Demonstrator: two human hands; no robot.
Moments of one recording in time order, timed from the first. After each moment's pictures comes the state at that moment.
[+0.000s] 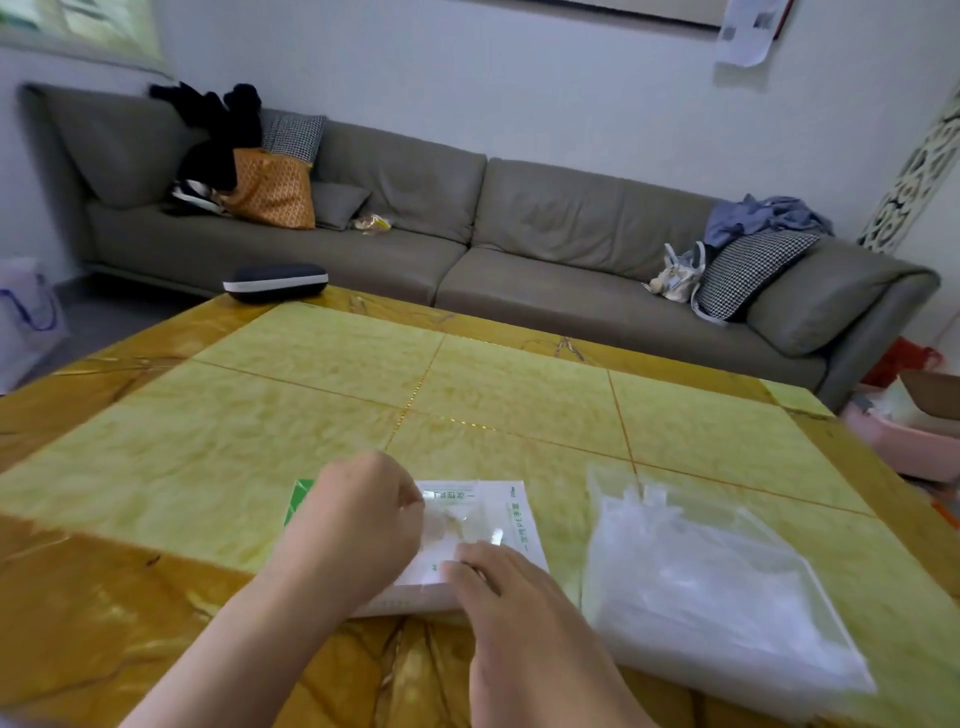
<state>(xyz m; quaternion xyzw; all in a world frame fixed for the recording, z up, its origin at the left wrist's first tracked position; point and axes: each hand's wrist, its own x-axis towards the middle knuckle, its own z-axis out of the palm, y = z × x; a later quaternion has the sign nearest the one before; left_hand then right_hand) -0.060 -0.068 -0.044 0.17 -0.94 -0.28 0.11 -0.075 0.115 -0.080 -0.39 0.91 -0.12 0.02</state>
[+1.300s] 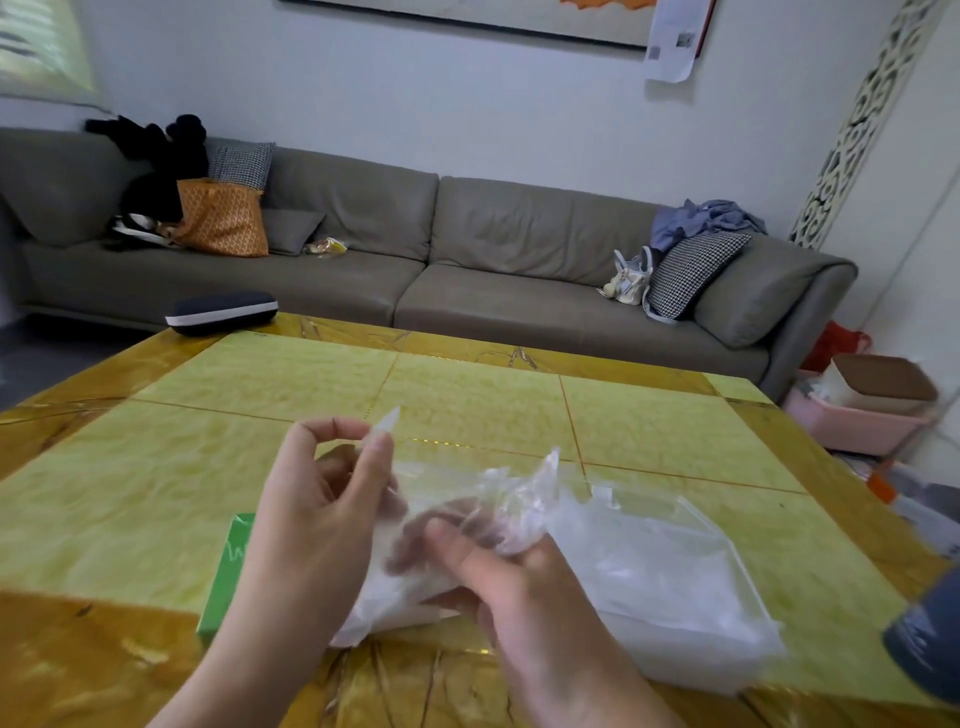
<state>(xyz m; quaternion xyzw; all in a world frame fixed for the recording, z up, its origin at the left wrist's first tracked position) -0.042 -0.010 -0.003 0.14 -0.67 -0.67 0.29 -0.075 0.138 -0.020 -0.20 0.62 -0.73 0.22</state>
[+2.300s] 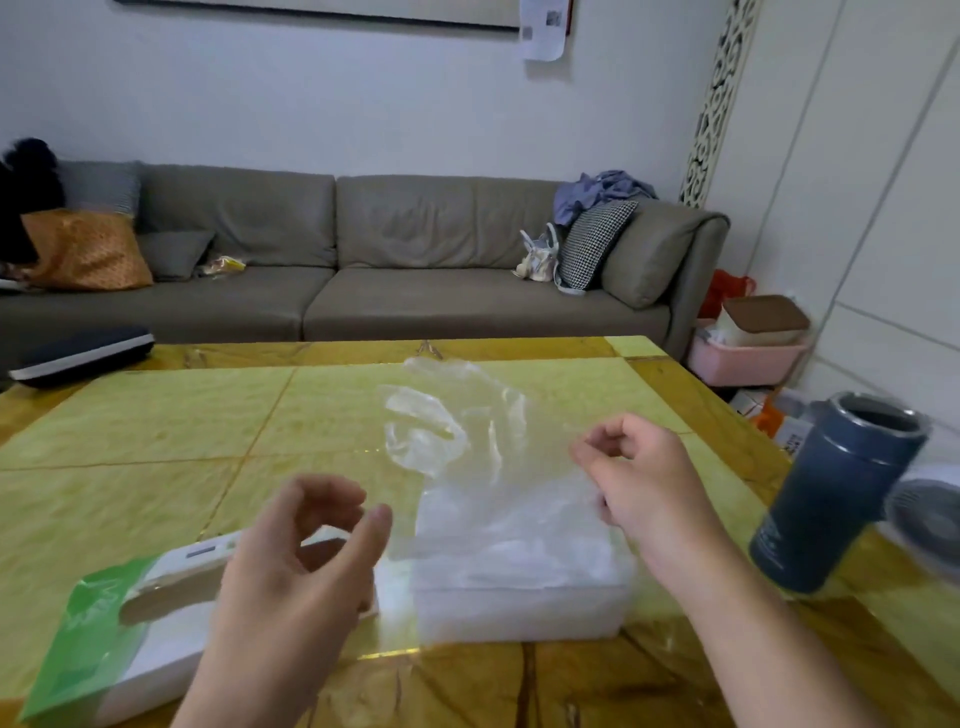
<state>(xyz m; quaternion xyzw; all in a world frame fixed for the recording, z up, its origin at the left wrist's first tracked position) -0.049 0.071 -0.020 0.08 -0.72 -0.65 0.22 -0.161 0.311 -0.015 0.04 0.78 -0.62 -0.09</state>
